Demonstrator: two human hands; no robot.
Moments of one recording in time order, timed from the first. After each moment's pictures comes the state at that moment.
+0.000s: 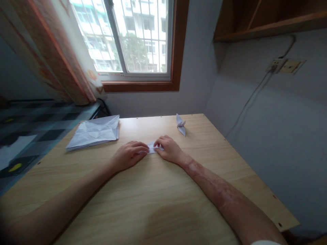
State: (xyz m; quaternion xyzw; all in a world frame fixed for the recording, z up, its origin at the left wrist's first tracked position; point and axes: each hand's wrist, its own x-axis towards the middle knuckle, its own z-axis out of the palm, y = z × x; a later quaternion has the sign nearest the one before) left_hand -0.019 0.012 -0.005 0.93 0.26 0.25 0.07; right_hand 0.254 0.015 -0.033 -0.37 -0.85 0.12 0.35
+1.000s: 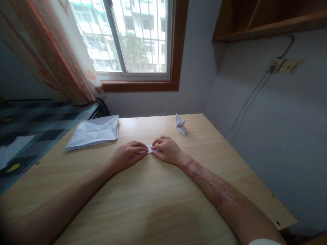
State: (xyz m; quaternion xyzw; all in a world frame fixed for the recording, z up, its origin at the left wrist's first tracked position) left_hand -0.019 0.012 -0.006 0.93 0.27 0.25 0.07; right_hand 0.255 0.011 -0.030 -0.32 -0.89 0.06 0.32
